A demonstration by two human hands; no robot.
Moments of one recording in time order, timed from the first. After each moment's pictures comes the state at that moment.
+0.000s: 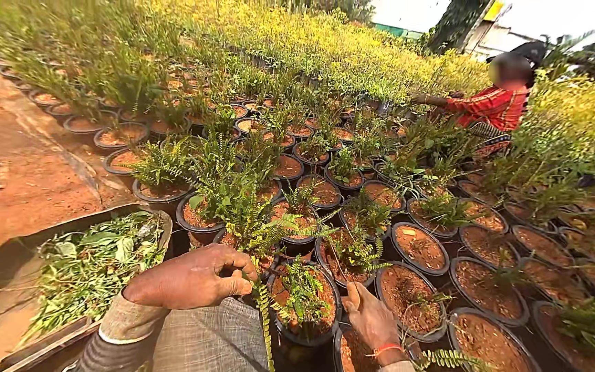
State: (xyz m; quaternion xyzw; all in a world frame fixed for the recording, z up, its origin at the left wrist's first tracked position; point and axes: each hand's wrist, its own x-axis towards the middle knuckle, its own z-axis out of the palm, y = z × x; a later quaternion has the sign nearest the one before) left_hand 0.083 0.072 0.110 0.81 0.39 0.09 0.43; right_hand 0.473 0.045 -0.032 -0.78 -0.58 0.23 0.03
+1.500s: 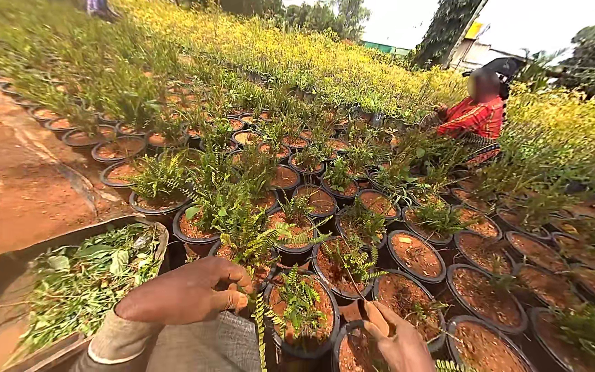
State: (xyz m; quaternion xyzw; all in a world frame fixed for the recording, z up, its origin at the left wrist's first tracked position) left_hand 0.088 0.064 0.117 0.81 0.41 0.07 0.42; right_hand 0.499 0.000 0.002 -0.78 -0.57 0.22 0.16
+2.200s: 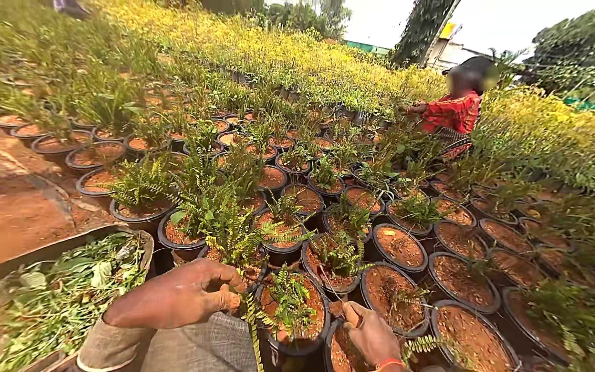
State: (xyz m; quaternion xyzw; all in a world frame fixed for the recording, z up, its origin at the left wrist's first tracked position) left_hand 0.093 0.063 0.116 0.80 0.41 0.07 0.42; right_hand 0.488 0.011 -0.031 -0.81 -0.54 0.24 0.00
